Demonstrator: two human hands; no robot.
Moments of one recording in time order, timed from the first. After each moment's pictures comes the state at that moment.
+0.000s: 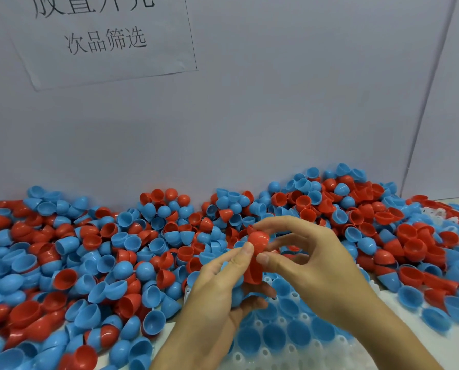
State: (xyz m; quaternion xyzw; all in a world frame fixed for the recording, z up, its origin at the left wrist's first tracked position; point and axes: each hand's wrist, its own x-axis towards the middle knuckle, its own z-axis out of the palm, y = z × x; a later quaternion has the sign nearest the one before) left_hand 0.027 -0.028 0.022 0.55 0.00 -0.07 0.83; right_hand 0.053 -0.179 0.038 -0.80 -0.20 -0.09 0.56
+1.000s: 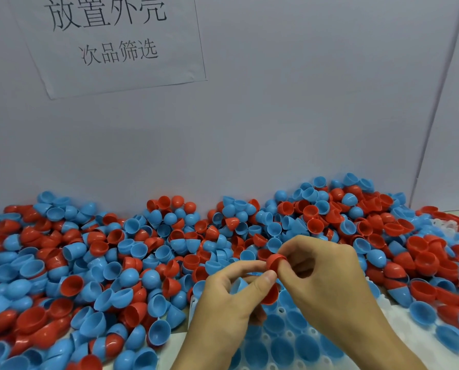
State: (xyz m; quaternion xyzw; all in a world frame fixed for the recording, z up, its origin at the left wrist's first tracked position) left_hand 0.033 -0.026 0.009 0.65 0.00 0.01 0.76; right_hand 0.058 -0.172 0.027 -0.86 -0.16 -0.21 0.43
